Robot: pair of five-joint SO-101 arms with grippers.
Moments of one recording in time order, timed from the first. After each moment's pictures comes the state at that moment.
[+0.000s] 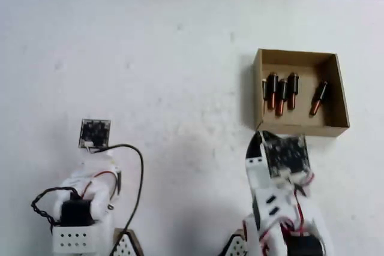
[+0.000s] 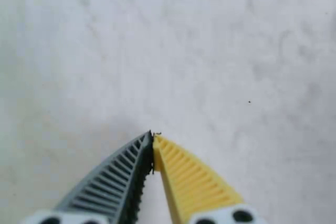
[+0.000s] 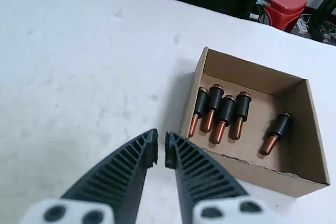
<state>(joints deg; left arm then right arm) -8.0 -104.0 97.1 73.4 -0.7 -5.3 -103.1 64.1 75.7 15.3</state>
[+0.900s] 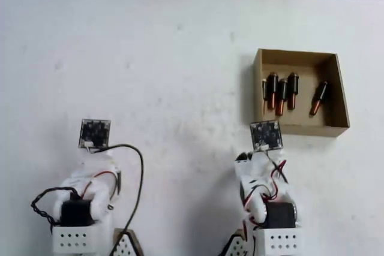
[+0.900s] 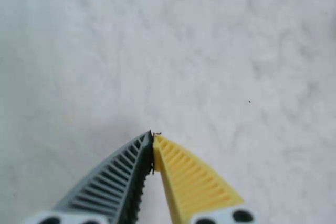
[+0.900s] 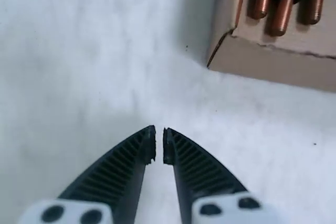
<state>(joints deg) -8.0 -104.0 97.1 73.4 -0.7 -5.2 -102.8 96.4 66.1 8.2</state>
